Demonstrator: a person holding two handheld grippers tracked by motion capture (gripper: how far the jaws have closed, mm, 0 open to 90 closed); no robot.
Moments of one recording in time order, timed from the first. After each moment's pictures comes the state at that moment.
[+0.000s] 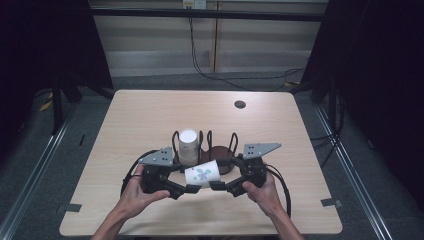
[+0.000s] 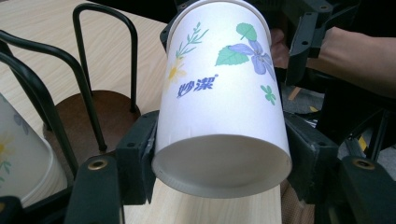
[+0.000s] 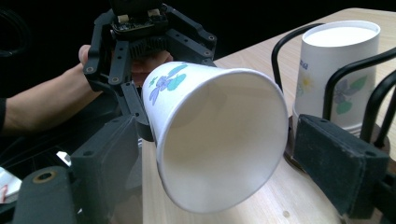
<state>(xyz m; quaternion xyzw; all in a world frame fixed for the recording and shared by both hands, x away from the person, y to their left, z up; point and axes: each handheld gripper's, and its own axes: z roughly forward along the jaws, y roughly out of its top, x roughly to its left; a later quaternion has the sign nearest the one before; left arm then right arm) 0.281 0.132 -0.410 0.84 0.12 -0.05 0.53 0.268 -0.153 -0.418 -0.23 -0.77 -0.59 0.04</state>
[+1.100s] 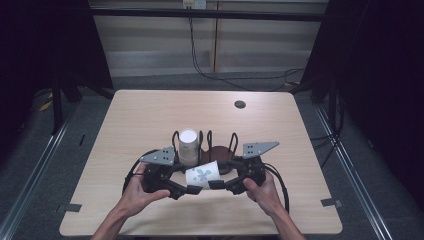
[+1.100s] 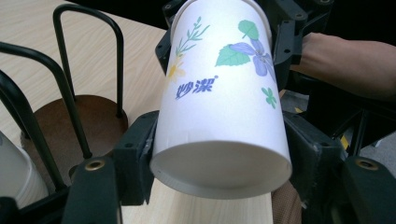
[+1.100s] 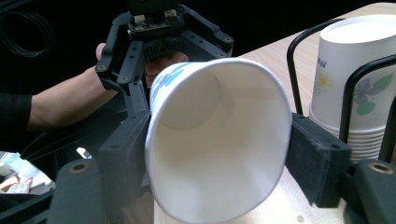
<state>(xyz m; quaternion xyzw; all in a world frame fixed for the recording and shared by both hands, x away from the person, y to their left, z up) 0.286 0.129 -0.415 0.84 0.11 -0.08 0.53 0.274 -0.153 -0.422 -0.21 -0.77 -0.60 0.07</state>
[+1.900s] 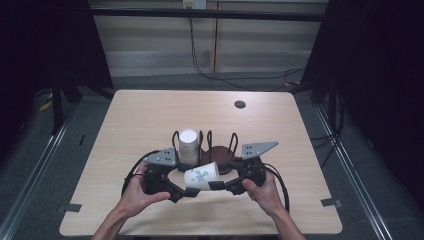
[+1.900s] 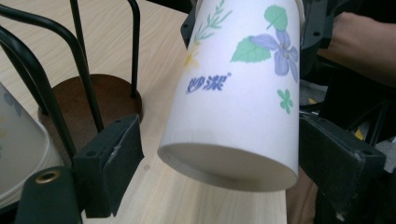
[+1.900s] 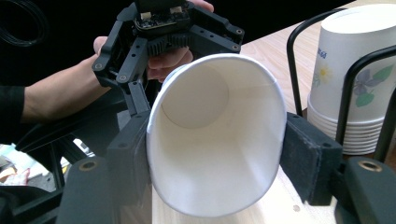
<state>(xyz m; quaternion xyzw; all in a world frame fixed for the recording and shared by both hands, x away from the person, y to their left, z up) 0.287 0.131 -0.420 0.85 0.13 -0.06 0.50 0.272 -0.152 -0.420 -0.21 -0.79 -0.58 0.06</state>
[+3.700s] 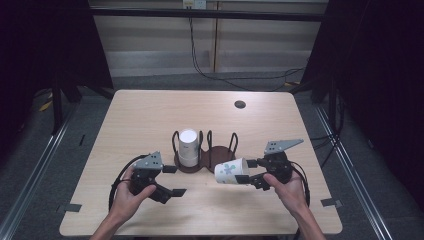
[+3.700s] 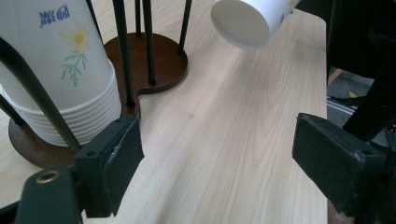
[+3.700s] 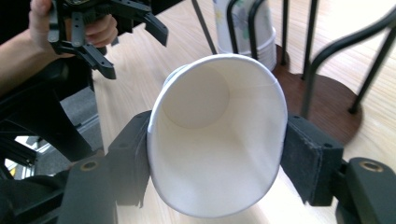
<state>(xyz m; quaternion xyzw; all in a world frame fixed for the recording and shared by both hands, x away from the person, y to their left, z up) 0.286 0.165 -0.440 0.86 0.18 -0.01 0.47 0.270 -0.215 -0.414 -0.32 -0.81 -0.49 0.00</state>
